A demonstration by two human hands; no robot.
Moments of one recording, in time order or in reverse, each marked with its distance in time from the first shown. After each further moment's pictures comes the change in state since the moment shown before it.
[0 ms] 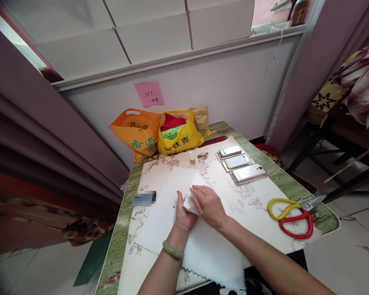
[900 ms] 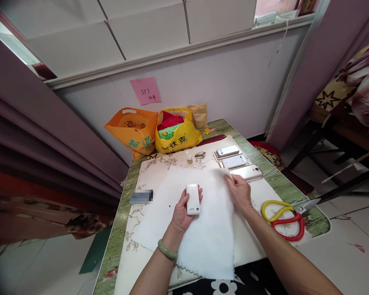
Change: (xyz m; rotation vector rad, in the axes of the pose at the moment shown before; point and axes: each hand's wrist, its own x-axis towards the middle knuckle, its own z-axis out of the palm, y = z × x) left_hand 0.000 -0.006 0.008 0.192 -0.053 0.080; right_hand -0.008 0.103 -0.055 0.236 0.333 0.705
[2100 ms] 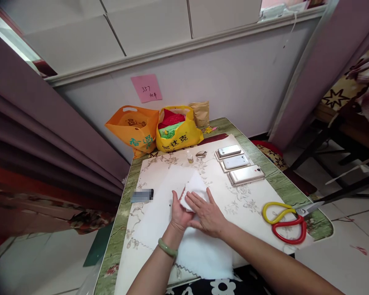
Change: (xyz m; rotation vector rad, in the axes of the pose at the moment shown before) left_hand 0.004 0.004 -0.002 -0.175 0.234 -0.078; right_hand -0.073 -0.031 0.051 -0.461 -0.710 -0.933
